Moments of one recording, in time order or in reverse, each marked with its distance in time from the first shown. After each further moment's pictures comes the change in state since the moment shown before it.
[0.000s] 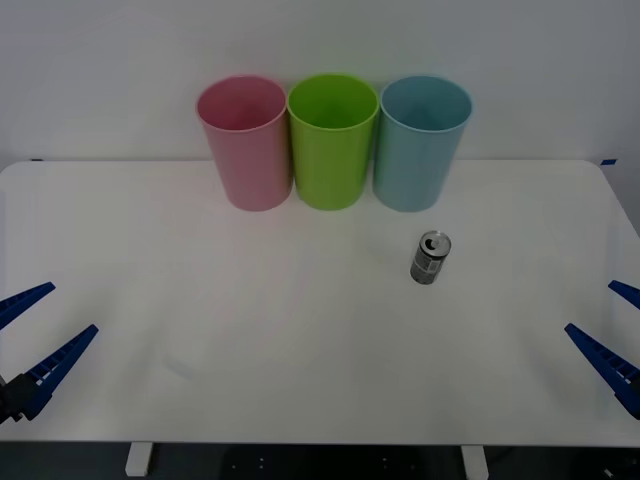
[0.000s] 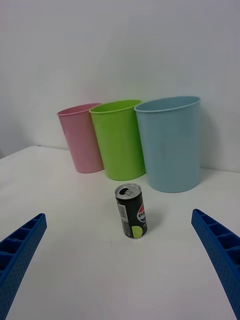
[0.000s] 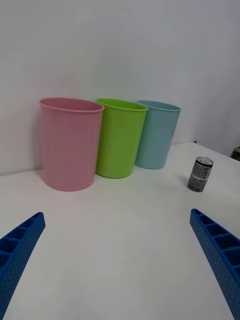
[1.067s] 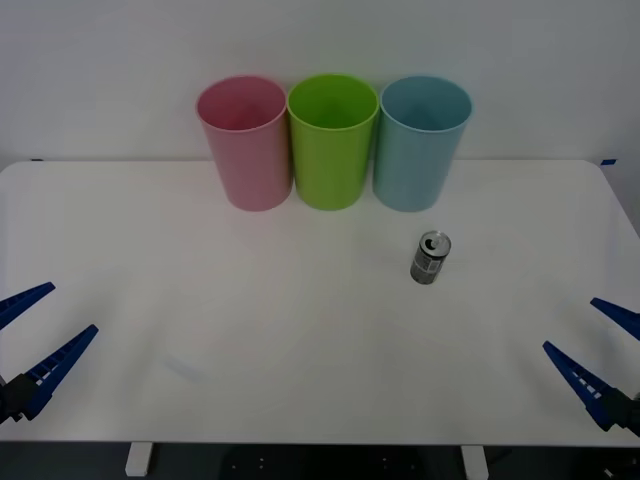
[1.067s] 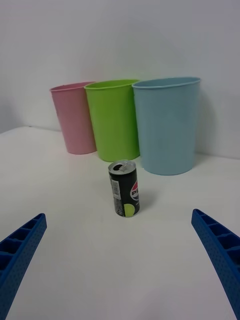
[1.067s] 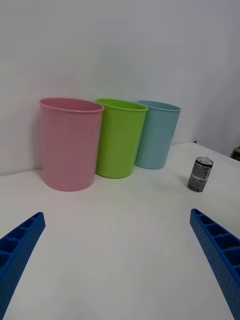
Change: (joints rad) right arm 0.014 -0.023 0.104 0.086 -0.032 0.069 0.200; left arm 0.000 0.000 0.000 0.000 0.000 0.000 0.000
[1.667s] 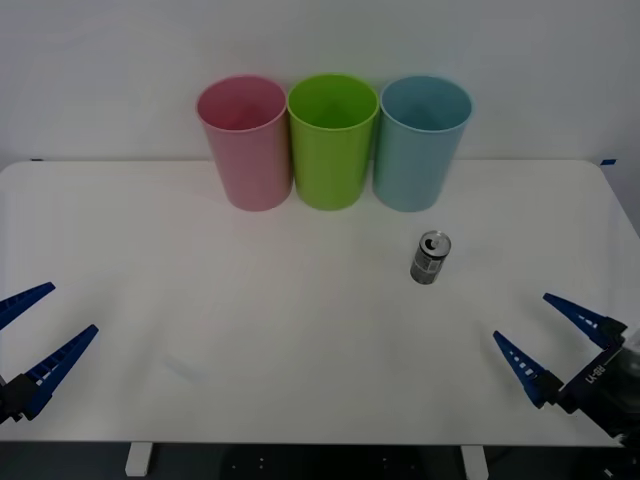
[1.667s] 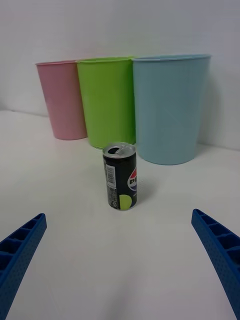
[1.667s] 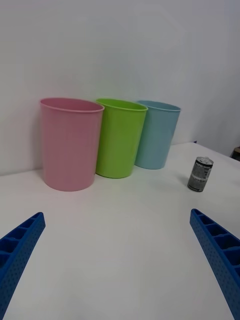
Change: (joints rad) right arm -0.090 0.054 0.138 0.086 0.039 0.152 0.141; left arm 0.000 0.000 0.000 0.000 0.000 0.000 0.000
